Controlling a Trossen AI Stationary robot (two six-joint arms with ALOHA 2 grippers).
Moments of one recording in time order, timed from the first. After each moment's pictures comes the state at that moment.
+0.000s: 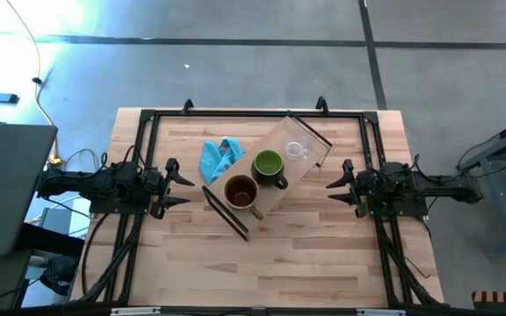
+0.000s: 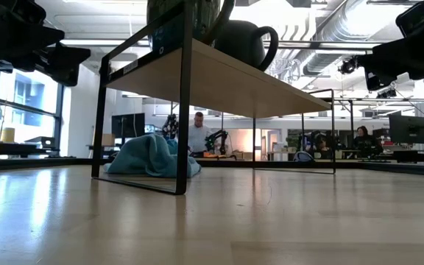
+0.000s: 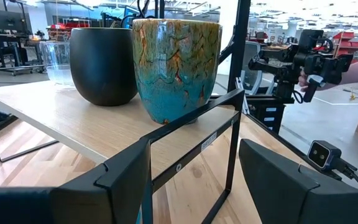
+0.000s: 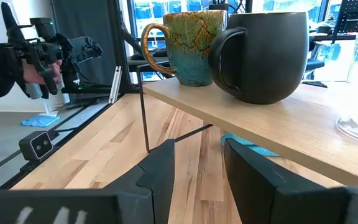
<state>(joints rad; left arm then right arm) 0.08 0.04 0.01 0.04 0.14 -0.03 0.01 0.01 0.05 -0.08 -0.16 0.03</state>
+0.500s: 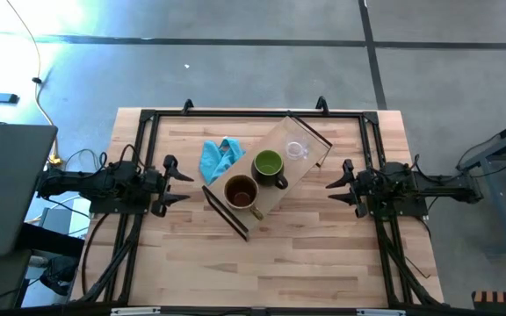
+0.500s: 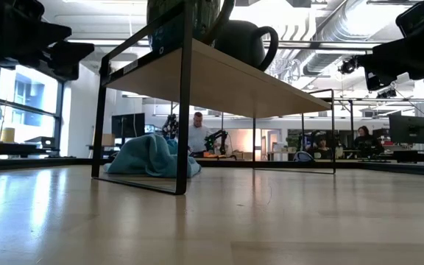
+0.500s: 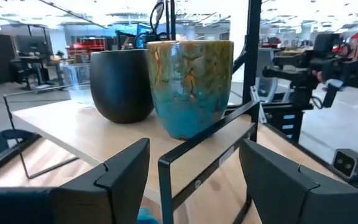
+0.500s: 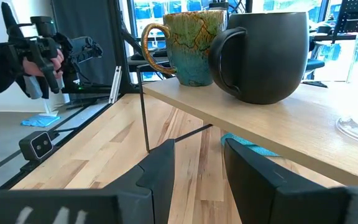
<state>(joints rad) 0.08 0.04 0.01 0.09 0.08 0.02 0.01 0.01 0.05 -0.08 -0.16 0.03</state>
